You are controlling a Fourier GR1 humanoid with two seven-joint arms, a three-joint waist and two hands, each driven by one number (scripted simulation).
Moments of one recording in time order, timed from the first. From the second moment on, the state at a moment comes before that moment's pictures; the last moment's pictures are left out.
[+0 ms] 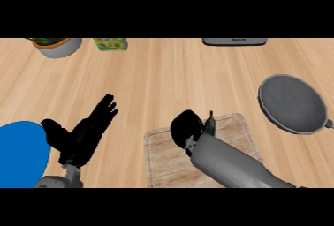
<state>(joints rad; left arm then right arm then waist) -0.05 0.18 -0.17 -1.58 0.30 0.01 0.22 -0.76 -0.14 0.99 -1.04 0.83 0.61 0.61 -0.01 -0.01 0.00</state>
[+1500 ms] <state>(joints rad) -0.04 0.16 -0.16 -1.58 0.28 0.01 0.20 0.13 -0.61 0.40 -1.96 0.55 -0.51 0.33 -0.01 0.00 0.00</state>
